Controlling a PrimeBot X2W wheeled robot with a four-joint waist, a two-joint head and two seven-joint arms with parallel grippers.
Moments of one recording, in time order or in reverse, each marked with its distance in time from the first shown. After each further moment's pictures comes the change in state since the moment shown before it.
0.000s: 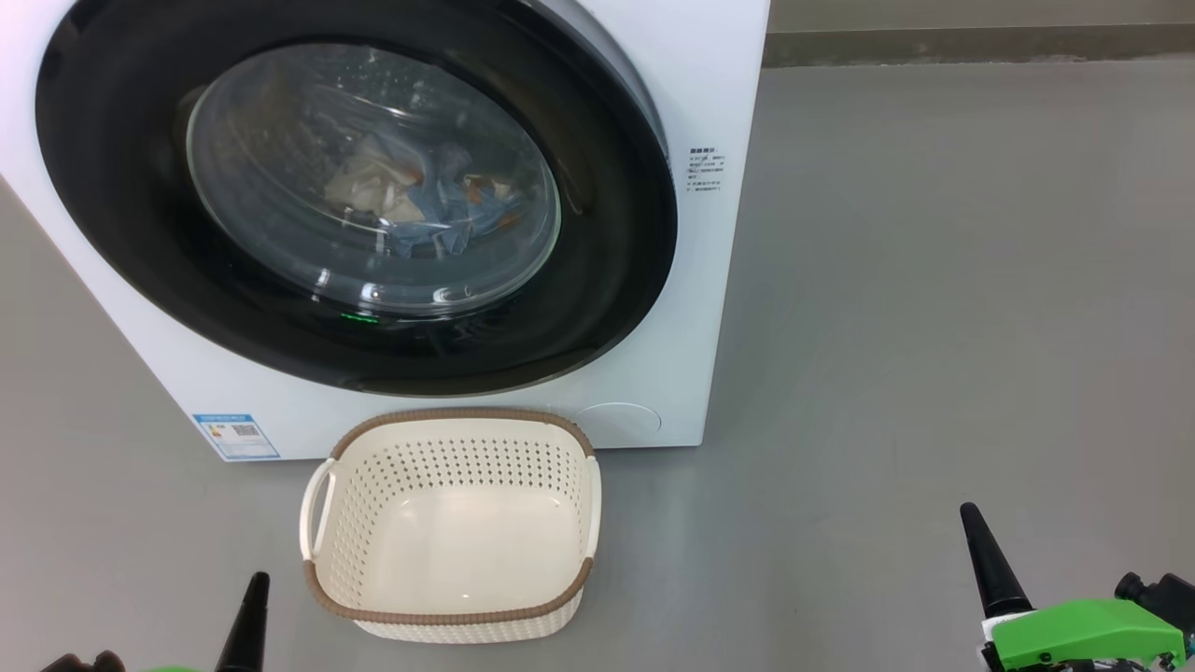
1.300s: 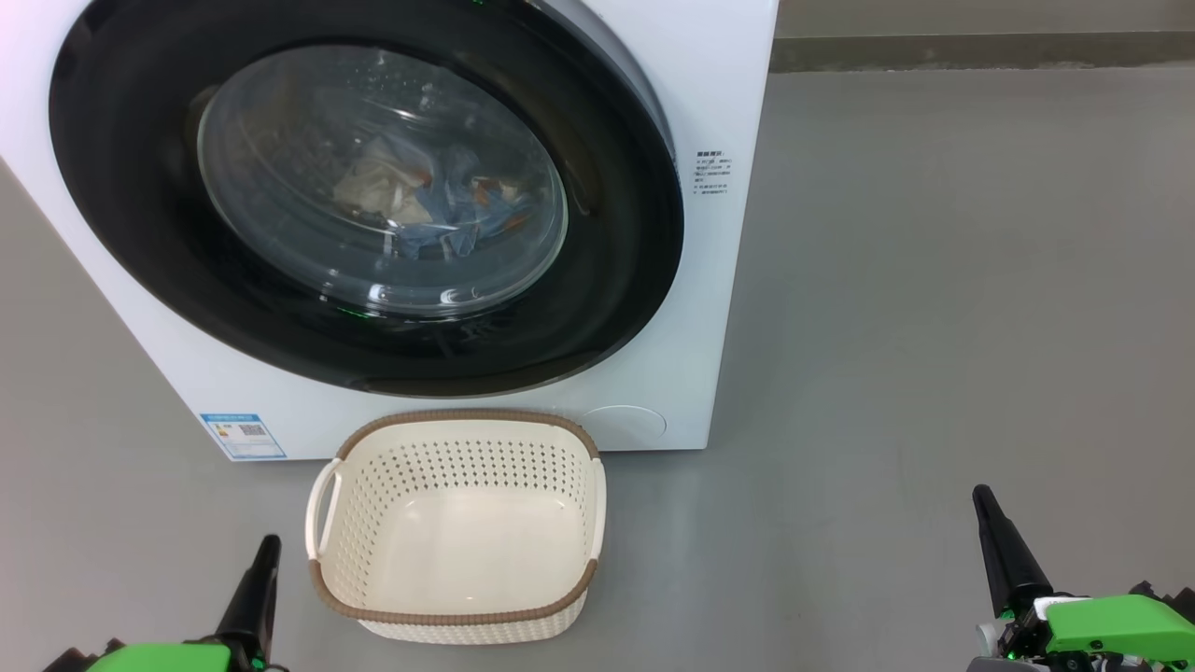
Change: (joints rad) left arm -0.051 -0.063 0.075 -0.006 -0.342 0.000 0.115; right arm -0.003 0.018 -0.047 -0.048 0.387 -0.003 0.114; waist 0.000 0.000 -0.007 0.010
